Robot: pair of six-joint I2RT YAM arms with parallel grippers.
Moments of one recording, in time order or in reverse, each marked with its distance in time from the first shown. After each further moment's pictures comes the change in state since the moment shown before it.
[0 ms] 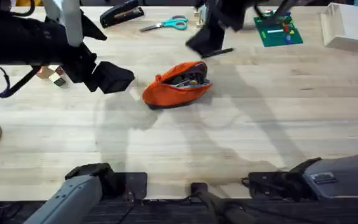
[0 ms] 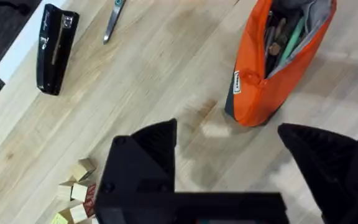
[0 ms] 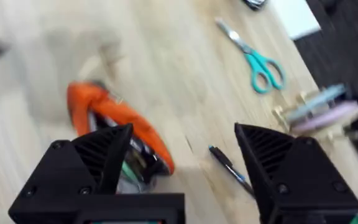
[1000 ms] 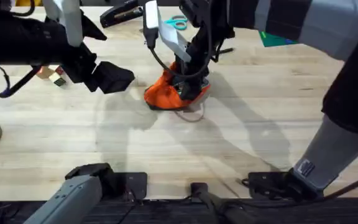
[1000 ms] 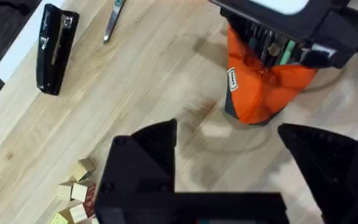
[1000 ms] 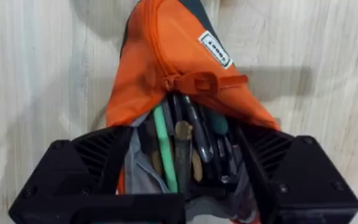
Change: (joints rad) left arm 0.000 0.000 0.000 0.000 0.000 0.000; right arm 0.121 0.398 -0.019 -0.114 -0.001 -0.262
